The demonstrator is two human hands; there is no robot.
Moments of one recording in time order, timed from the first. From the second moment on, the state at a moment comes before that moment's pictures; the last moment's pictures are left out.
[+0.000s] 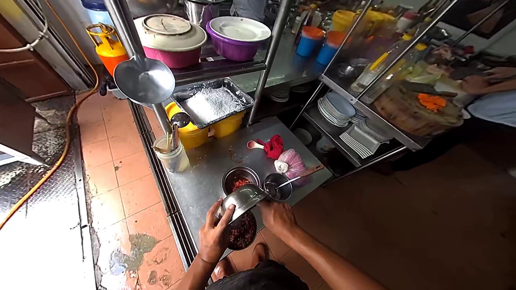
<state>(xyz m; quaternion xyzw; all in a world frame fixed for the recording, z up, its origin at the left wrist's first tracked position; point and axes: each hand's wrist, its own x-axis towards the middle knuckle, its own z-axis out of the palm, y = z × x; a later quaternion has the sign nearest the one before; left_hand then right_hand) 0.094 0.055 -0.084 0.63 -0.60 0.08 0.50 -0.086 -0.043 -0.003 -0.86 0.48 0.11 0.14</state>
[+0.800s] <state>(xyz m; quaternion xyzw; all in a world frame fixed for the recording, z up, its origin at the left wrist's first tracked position) 0.097 0.064 -0.087 0.65 -0.54 0.04 0.53 -0.101 0.009 -0.022 -0.80 0.56 0.14 0.16</state>
